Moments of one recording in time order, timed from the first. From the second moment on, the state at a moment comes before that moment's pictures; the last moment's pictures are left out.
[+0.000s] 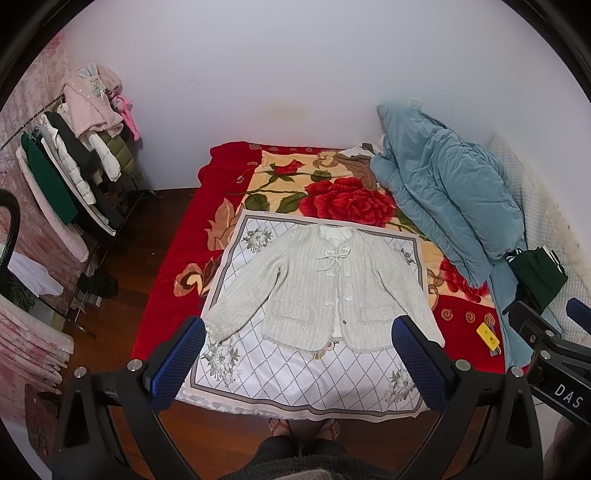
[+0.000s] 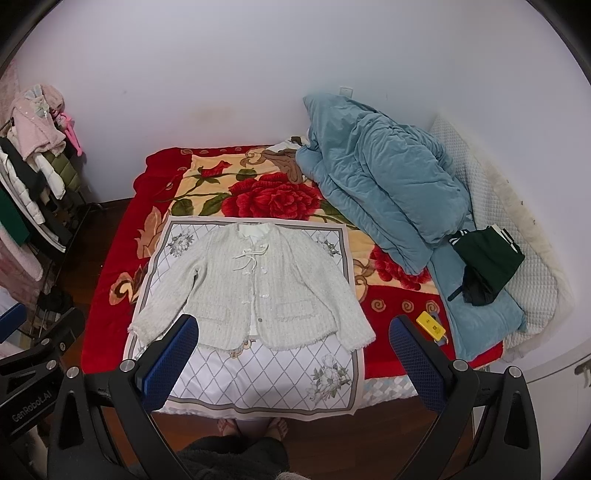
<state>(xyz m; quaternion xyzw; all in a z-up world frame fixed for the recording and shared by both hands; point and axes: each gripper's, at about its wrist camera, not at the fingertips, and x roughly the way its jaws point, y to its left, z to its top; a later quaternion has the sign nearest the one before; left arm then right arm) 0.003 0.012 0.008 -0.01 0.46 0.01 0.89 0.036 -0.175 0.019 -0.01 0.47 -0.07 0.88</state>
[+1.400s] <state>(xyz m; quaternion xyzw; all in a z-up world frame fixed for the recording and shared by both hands) 0.131 0.015 -0.166 0.07 0.48 0.09 0.87 0.135 -0.246 -0.180 0.08 0.54 -0.14 0.83</state>
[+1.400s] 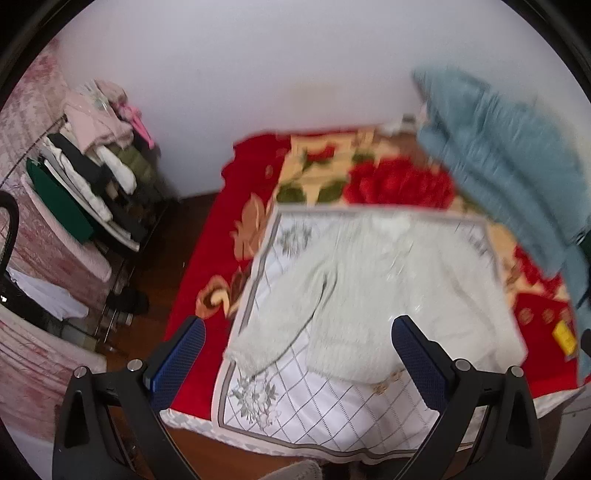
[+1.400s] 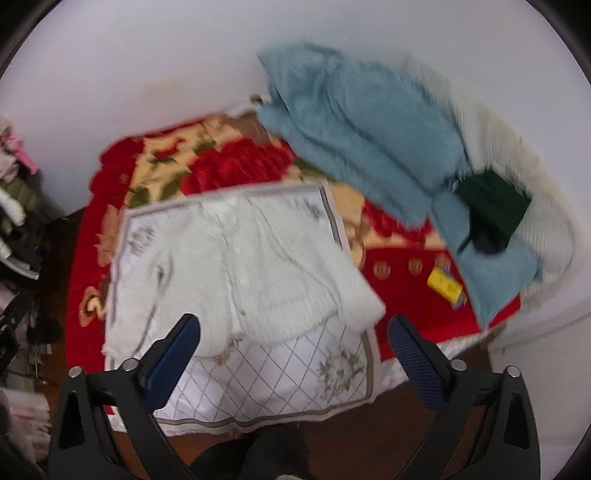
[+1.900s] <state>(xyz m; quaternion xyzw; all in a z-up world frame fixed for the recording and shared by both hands) 0.218 0.006 -0.502 0.11 0.64 0.21 0.74 0.289 -0.228 -0.646 0.13 0.73 -0.01 0.68</state>
